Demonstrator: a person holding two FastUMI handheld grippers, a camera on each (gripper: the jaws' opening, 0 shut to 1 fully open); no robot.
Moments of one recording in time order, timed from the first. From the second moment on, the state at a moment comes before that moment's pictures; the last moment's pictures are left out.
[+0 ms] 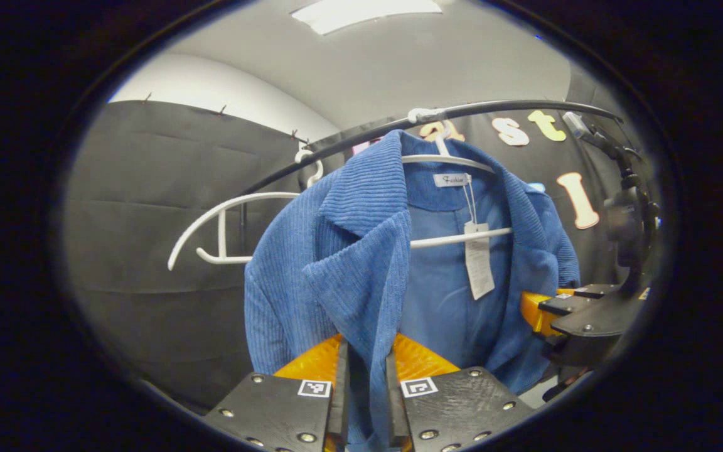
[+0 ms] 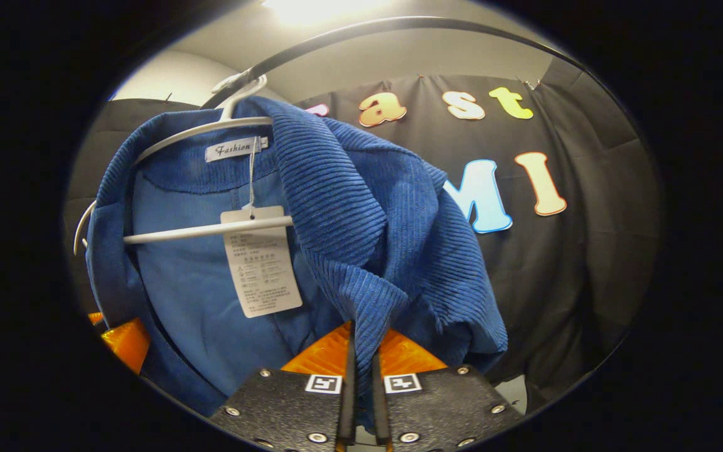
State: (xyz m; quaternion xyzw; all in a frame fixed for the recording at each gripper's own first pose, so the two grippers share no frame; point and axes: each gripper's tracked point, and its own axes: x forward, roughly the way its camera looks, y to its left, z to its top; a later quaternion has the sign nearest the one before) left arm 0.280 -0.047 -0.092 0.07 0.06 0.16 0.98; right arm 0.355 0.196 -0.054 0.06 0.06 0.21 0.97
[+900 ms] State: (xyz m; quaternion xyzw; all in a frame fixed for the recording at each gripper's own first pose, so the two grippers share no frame) left arm 0.230 0.001 0.028 0.11 -0.03 0.17 0.98; right arm 0.357 0.130 0.081 0.01 -0.13 0.15 0.98
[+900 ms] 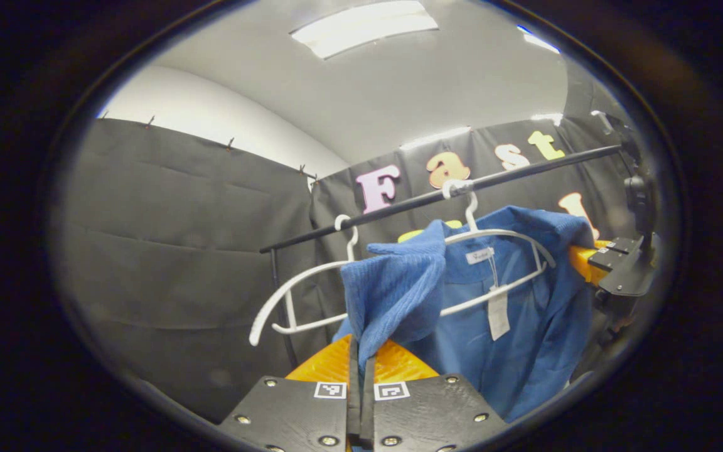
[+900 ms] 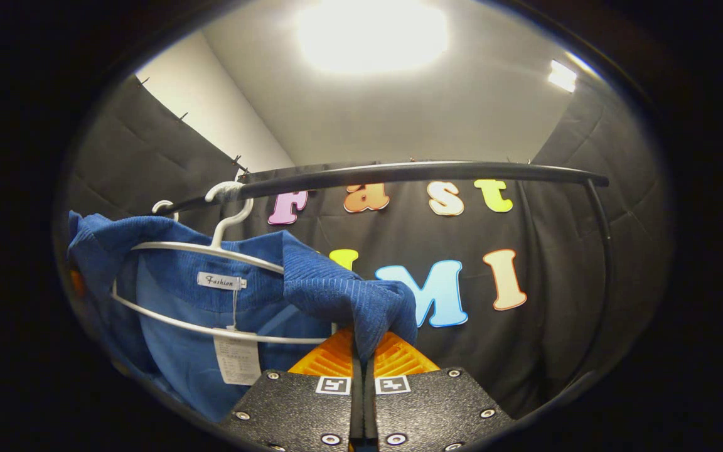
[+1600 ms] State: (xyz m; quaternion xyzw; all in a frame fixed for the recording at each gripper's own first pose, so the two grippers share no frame) left arm 0.251 0.077 0.080 0.15 -0.06 0.21 0.96; right arm 0.428 0.096 0.114 -0.02 -0.18 0.10 0.98
